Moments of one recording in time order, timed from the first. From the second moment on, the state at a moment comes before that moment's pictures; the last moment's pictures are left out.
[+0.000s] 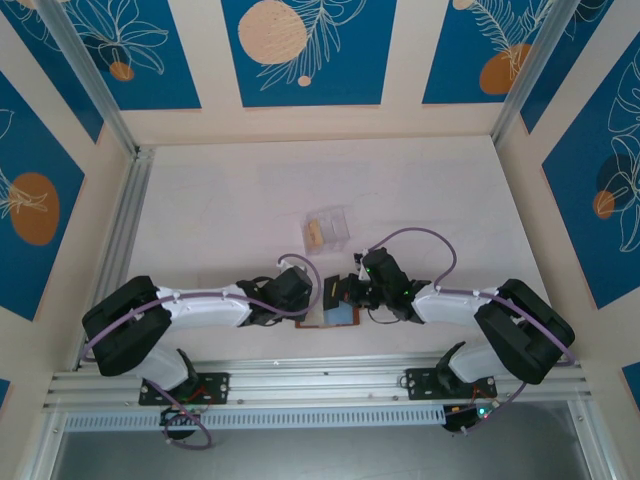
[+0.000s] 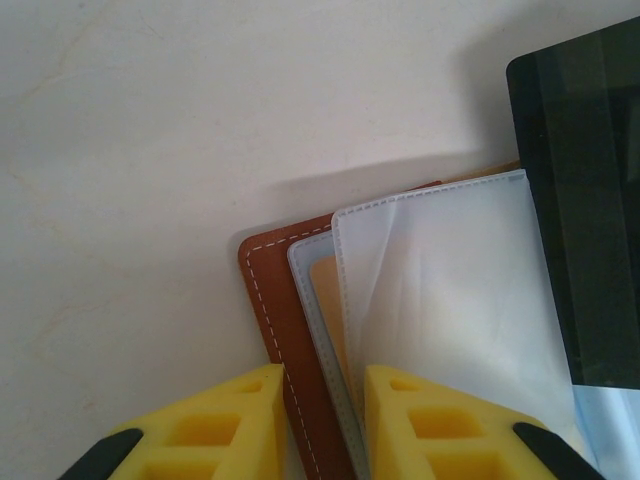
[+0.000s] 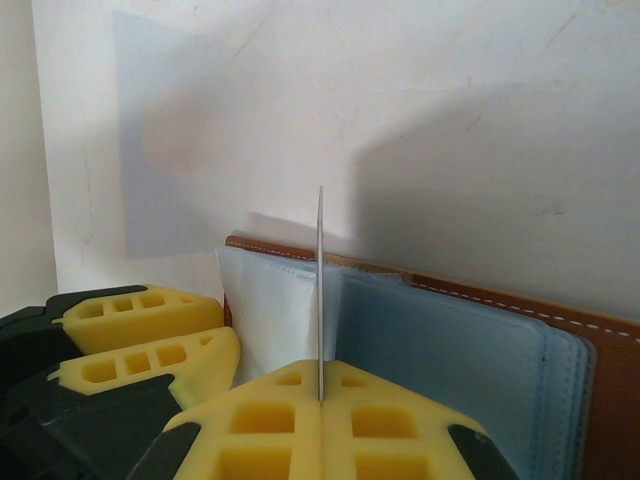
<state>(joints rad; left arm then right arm) -1.00 1.50 0.67 -0.23 -0.16 -0.73 0.71 1.38 0.43 0.20 -0.32 0.97</state>
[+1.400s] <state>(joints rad) -1.00 1.50 0.67 -0.23 -0.16 -0.73 0.71 1.38 0.40 0.24 -0.36 0.98</state>
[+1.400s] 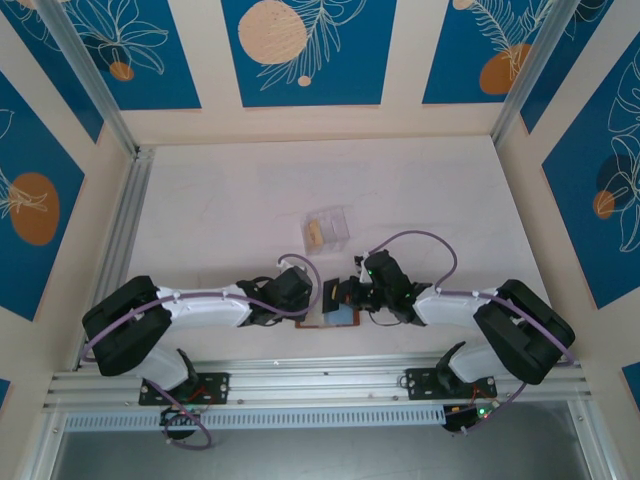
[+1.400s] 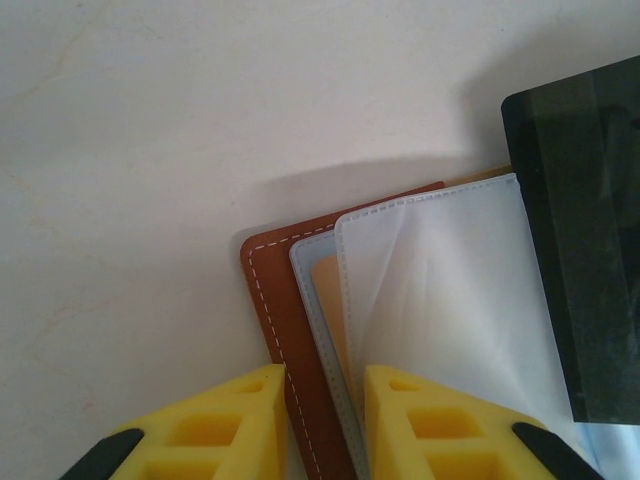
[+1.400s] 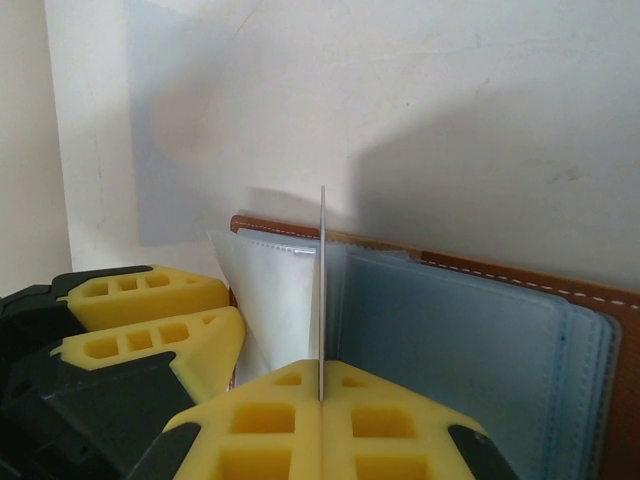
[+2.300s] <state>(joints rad) -1.00 1.50 0.67 -0.22 -0.16 -0.73 0.77 1.36 0.30 0.37 -0.24 1.01</state>
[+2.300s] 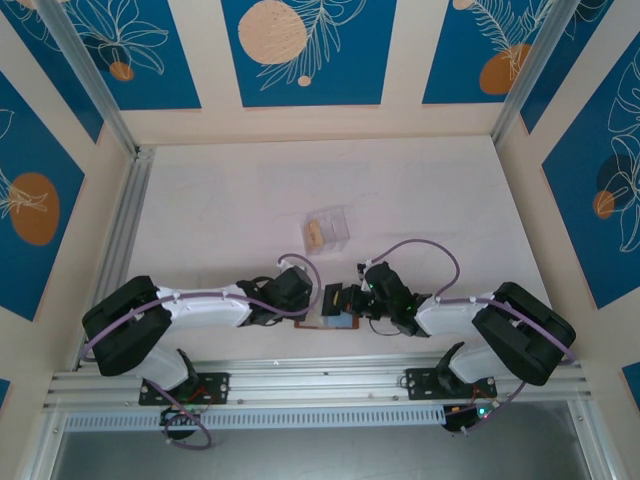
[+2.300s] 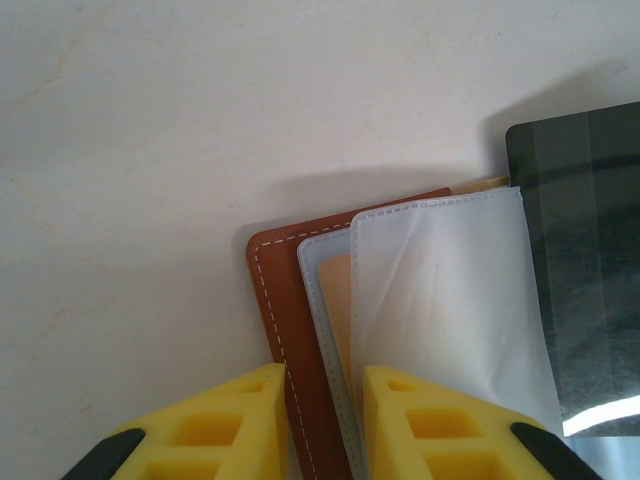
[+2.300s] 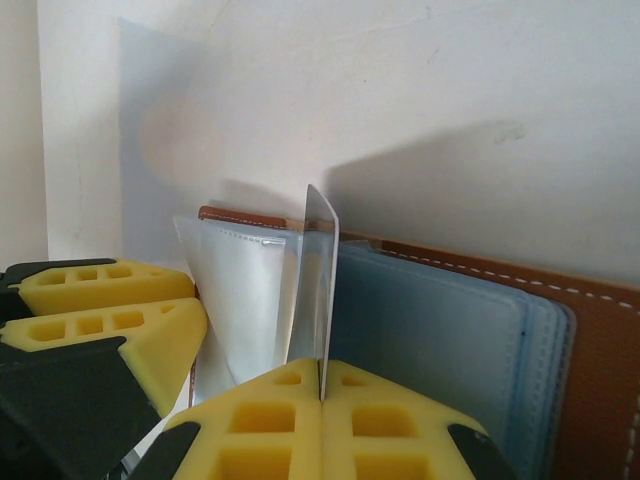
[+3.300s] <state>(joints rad) -1.00 1.52 0.68 -0.23 -0.16 -0.73 0.82 1.37 0.26 0.44 -0.21 1.06</state>
